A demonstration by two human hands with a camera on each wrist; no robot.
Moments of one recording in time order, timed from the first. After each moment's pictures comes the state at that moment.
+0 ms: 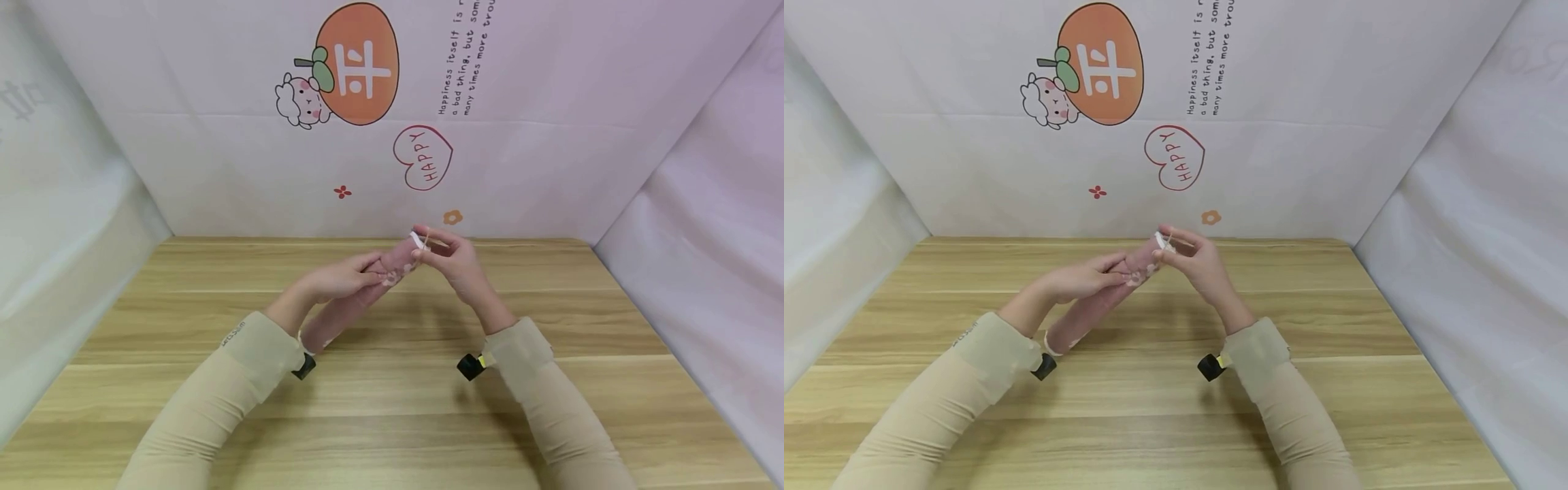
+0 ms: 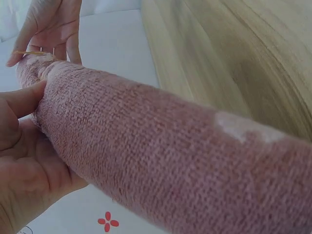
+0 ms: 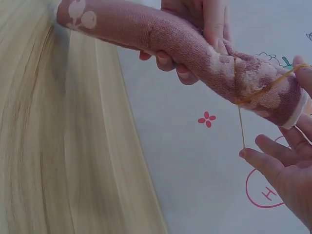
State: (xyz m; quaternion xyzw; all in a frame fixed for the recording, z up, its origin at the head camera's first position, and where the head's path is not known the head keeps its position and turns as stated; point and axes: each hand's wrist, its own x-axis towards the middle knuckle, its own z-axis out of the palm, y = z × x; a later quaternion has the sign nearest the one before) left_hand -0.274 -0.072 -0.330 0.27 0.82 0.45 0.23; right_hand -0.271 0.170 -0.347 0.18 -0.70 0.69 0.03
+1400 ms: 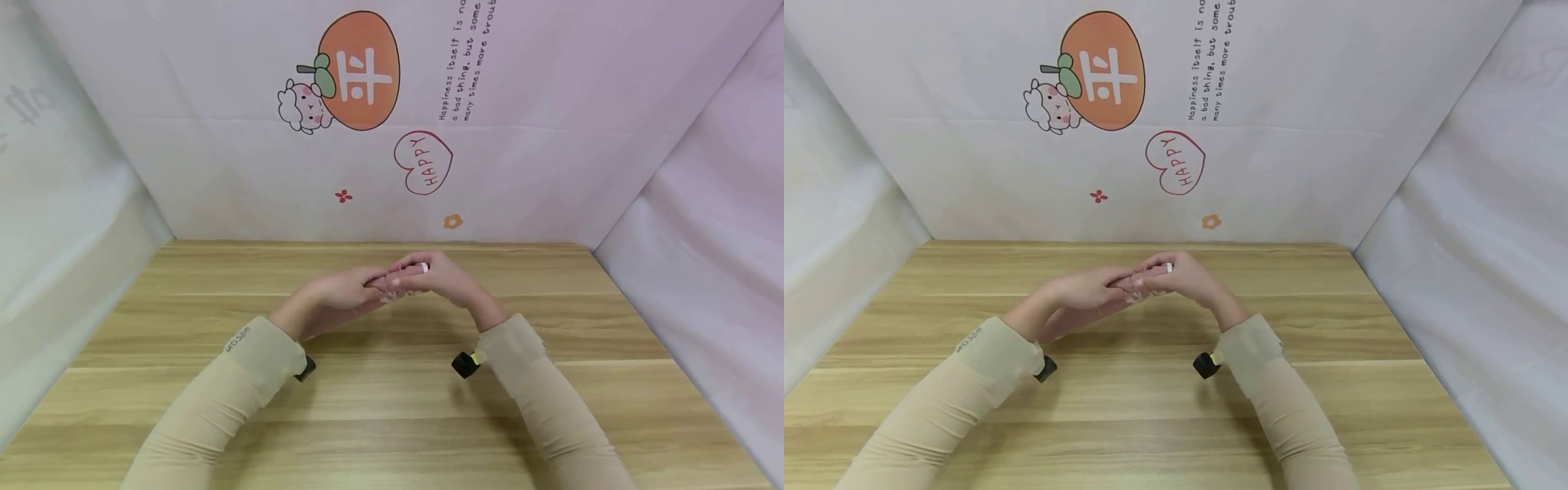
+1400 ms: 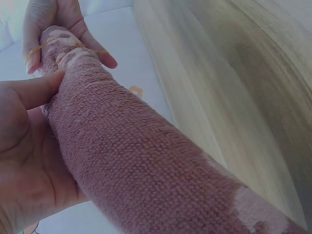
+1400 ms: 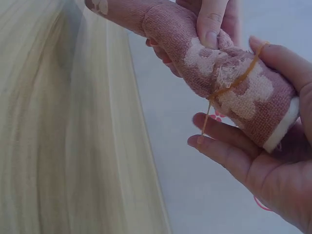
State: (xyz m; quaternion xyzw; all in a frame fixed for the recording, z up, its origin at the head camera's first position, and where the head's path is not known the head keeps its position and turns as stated) left_hand -0.265 -0.067 -0.329 0.29 0.79 0.46 0.28; right_hand -0.280 0.164 -0.349 0.21 -0.78 0.57 -0.15
